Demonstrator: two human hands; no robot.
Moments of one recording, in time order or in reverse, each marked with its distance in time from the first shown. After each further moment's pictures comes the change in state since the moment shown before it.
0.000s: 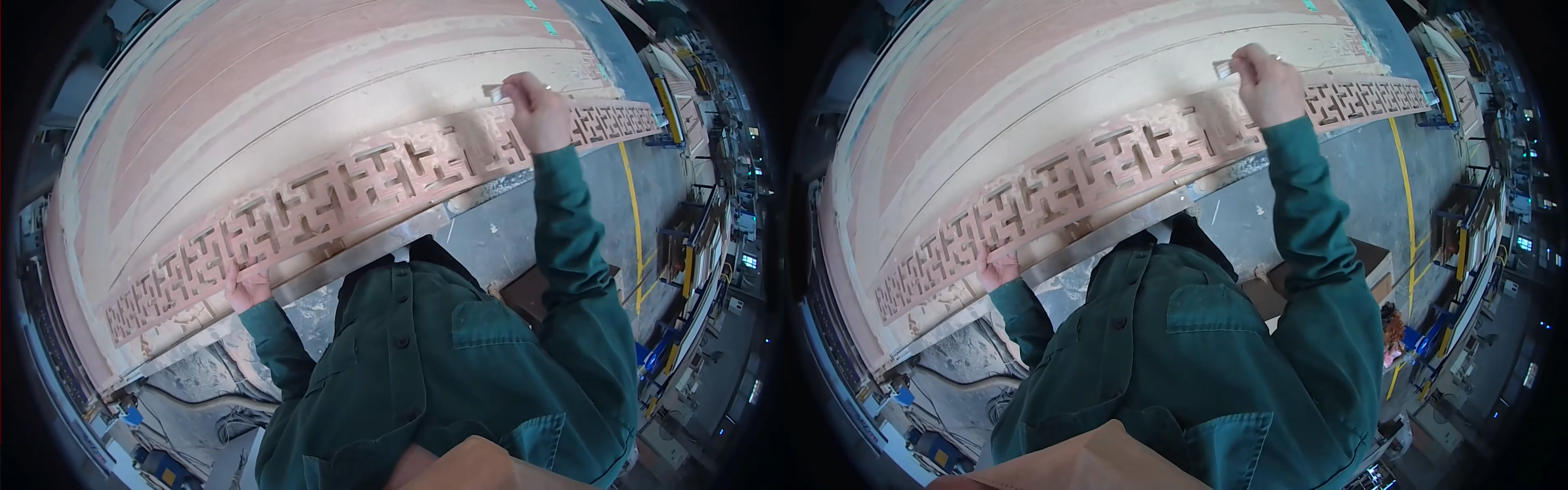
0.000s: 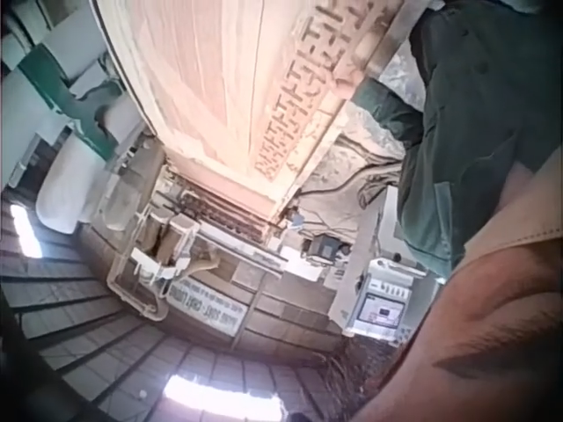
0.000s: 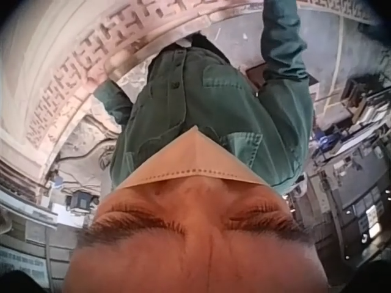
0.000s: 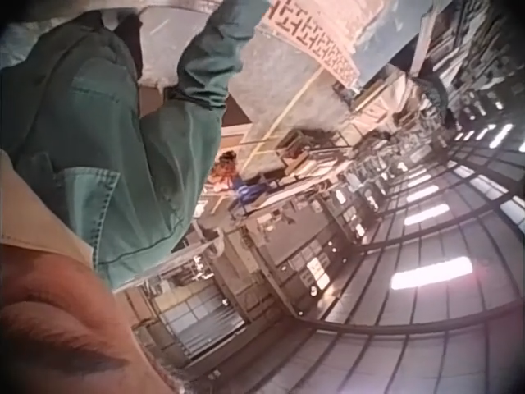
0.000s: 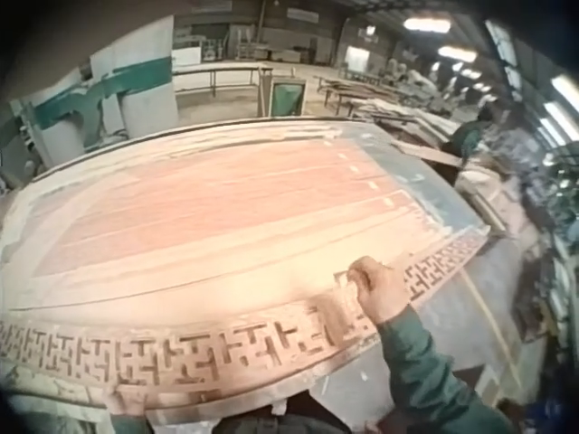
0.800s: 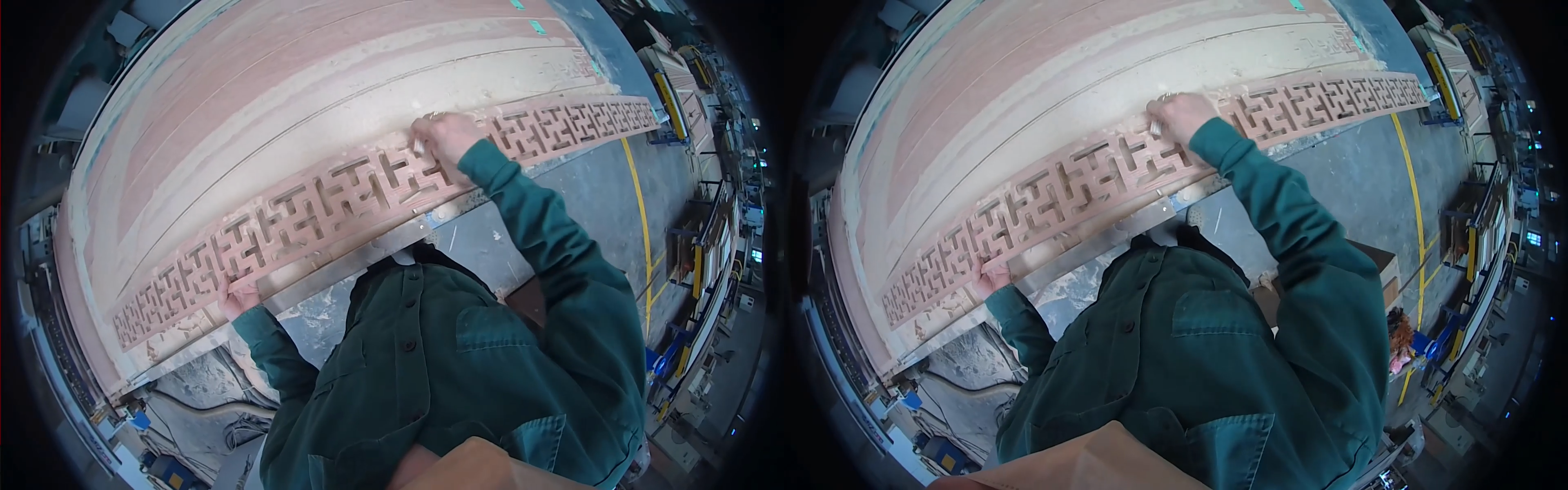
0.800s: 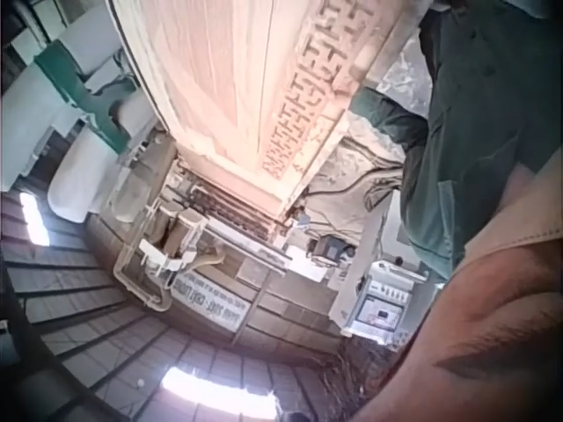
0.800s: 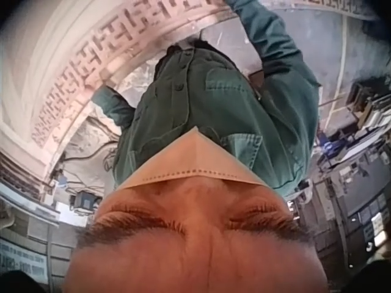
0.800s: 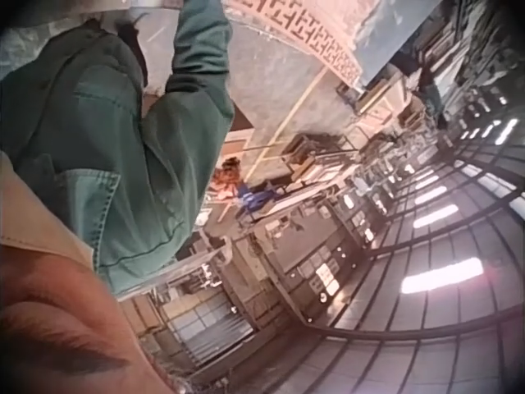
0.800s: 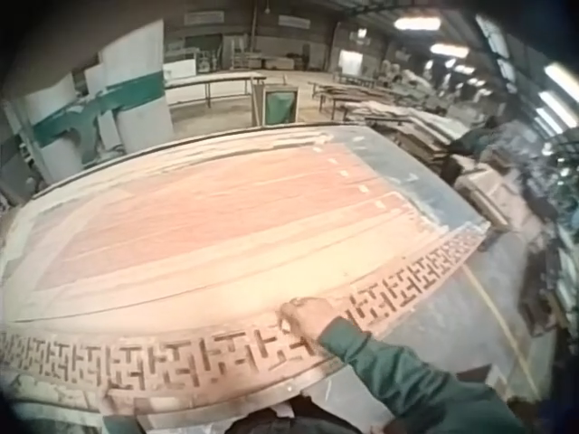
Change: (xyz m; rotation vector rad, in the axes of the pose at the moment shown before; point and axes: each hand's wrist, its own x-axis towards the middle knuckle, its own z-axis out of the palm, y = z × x) left_hand 0.013 0.001 -0.021 0.065 -0.103 0.050; right_hand -0.009 0.014 0.050 -0.123 -0.489 -0.266
